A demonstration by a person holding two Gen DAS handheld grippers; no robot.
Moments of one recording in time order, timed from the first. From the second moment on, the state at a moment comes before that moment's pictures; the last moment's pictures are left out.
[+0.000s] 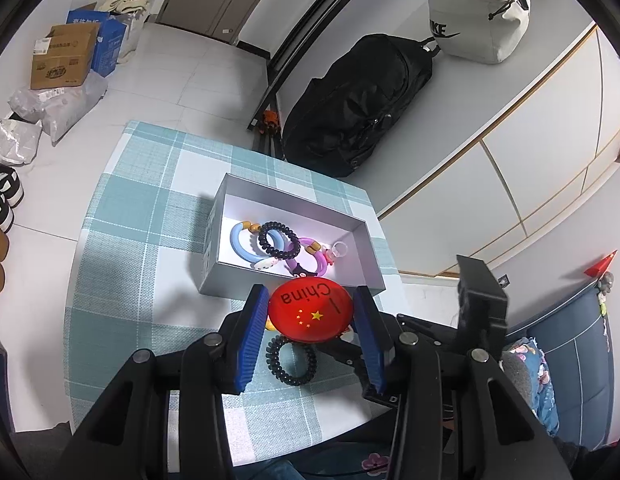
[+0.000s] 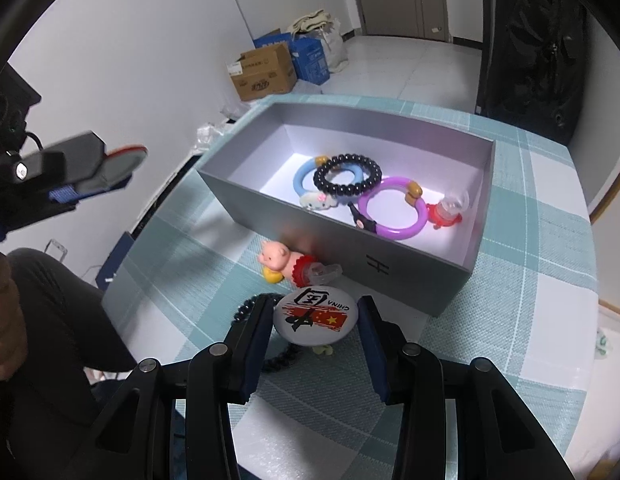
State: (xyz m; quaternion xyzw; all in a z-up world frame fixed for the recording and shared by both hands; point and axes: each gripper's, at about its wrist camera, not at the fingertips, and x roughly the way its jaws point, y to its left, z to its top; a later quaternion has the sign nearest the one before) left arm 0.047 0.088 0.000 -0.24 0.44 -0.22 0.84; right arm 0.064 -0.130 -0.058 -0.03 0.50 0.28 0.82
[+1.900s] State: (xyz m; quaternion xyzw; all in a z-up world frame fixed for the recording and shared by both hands) left arm 0.137 0.031 -0.022 -0.18 0.48 -0.19 0.84; right arm 0.151 -0.177 -0.014 0.14 0.45 0.30 0.83
